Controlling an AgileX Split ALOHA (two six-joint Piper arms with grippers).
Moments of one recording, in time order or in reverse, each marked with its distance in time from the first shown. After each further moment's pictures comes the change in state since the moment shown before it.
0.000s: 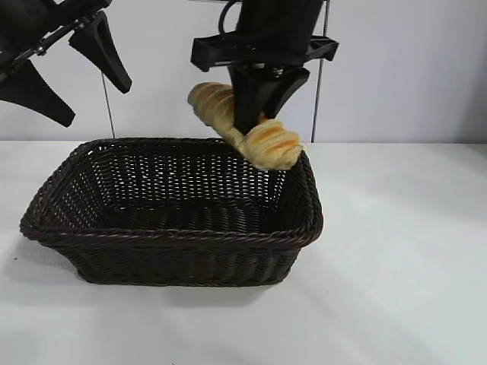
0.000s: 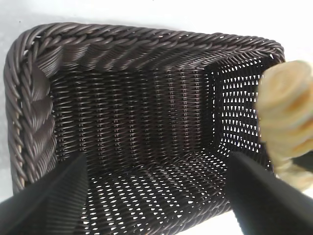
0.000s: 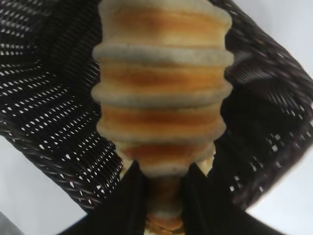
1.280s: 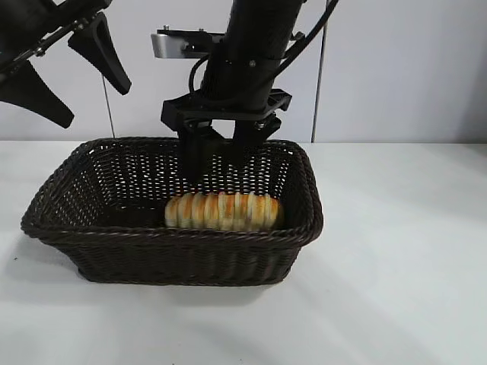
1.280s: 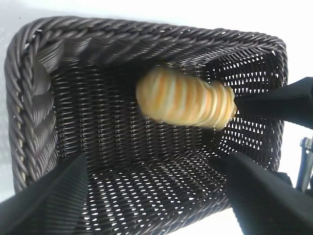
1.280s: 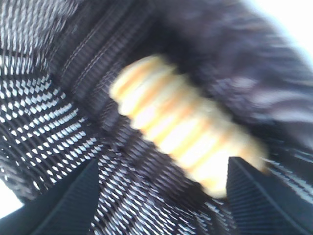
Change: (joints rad) left arm 0.000 0.000 0.000 0.003 0.002 0.000; right arm -0.074 0.012 0.000 0.119 -0.046 0.055
